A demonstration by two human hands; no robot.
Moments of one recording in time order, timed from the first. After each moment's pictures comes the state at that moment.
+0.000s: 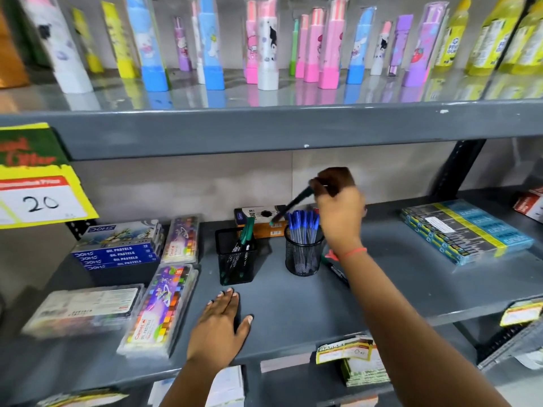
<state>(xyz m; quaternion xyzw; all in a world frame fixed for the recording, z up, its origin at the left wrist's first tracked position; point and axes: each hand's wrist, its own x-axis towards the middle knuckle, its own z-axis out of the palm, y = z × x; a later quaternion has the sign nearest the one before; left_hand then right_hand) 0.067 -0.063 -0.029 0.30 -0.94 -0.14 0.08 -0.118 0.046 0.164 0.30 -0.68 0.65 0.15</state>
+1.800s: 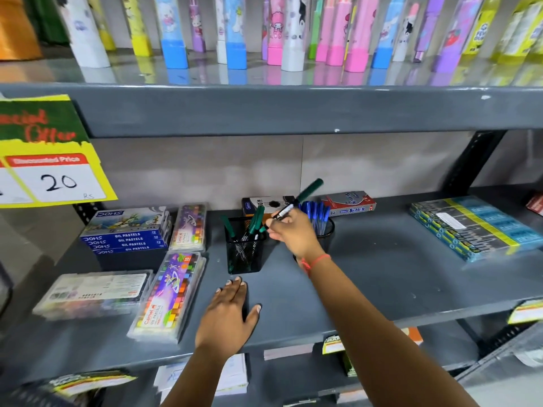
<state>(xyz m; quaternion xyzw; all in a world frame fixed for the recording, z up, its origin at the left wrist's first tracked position) 0.069 -0.060 -0.026 0.30 -0.94 -0.15 0.11 -0.088 -0.008 0.102 0.26 -0.68 0.63 -0.26</state>
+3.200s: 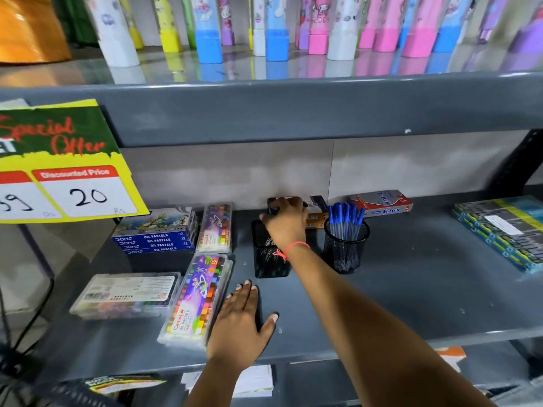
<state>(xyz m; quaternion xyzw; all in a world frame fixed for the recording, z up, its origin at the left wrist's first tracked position) 0.088 -0.078 -0.031 0.32 -0.93 -0.13 0.13 -0.080 -0.094 0.079 0.31 -0.85 0.43 -0.04</state>
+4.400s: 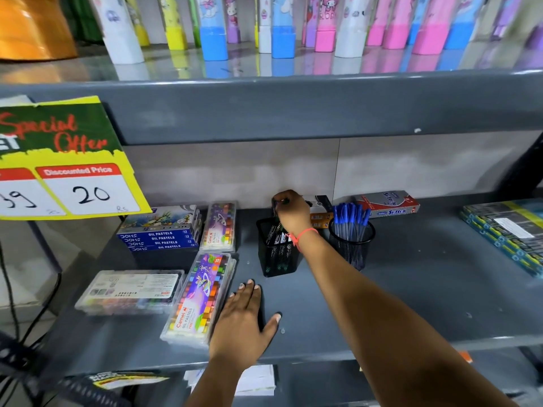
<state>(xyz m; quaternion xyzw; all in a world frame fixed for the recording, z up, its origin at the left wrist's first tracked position) 0.089 -0.079 -0.033 0.32 -0.93 -0.12 0.13 -0.106 -0.109 0.084 0.30 -0.79 0.52 -0.13</state>
